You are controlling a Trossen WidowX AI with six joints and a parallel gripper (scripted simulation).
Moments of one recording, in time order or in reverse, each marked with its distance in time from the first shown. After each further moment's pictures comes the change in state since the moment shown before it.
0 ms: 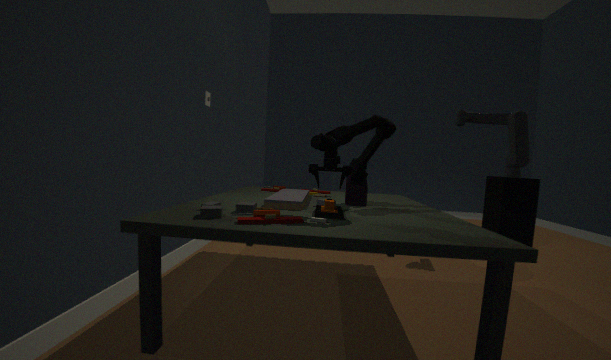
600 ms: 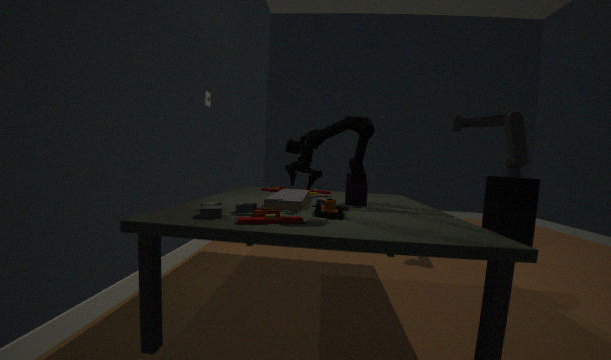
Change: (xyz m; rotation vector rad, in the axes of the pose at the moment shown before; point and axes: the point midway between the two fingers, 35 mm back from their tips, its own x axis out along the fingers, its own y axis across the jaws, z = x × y) arm -0.016 -0.135 -0.115 0.420 0.219 -0.208
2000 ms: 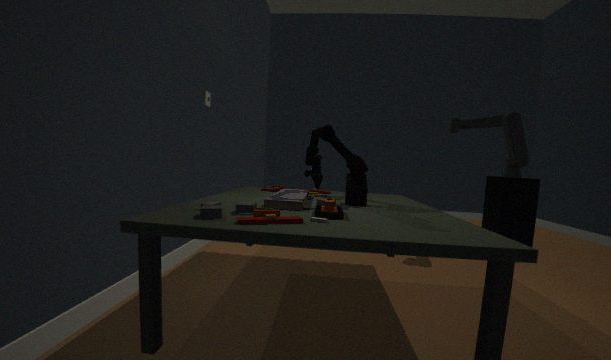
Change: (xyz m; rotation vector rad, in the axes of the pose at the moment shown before) arm 0.023 -0.128 -0.426 0.982 0.212 0.094
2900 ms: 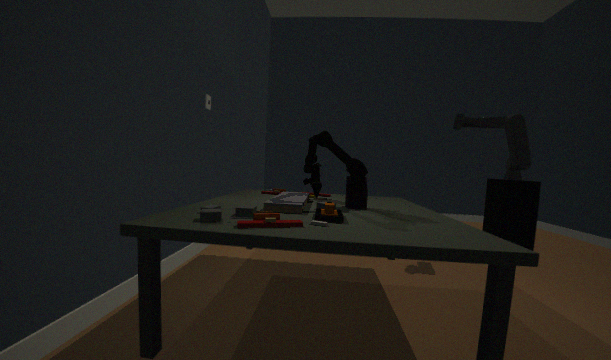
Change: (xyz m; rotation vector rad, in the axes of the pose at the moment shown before) arm 0.033 0.000 0.008 -0.002 -0.001 0.000
